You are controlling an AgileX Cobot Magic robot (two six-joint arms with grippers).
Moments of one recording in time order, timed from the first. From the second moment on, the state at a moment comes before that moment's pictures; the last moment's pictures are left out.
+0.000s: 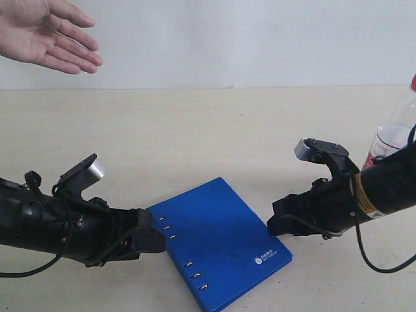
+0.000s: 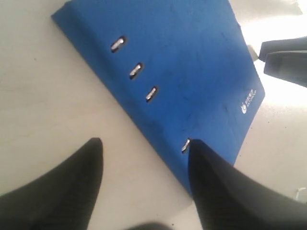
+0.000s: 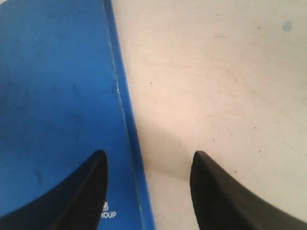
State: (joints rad) left arm -0.40 1.70 -0.53 -1.74 0.52 1.28; right arm 0.21 1.81 -0.68 -1.74 -0.53 1.85
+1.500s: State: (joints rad) left arm -0.40 1.74 -0.59 -1.74 0.37 1.23; right arm 0.21 1.93 -0.71 -1.73 -0.82 1.86
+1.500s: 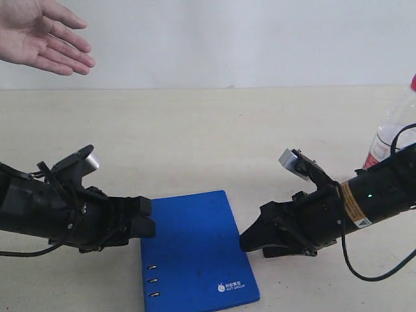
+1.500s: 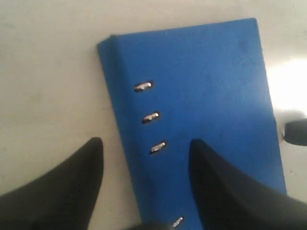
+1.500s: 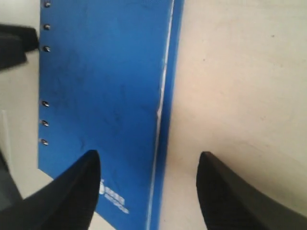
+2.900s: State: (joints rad) left arm -0.40 1.85 -0.71 -1.74 0.63 1.35; right arm 0.11 2.05 -0.84 -1.76 -1.21 1.70
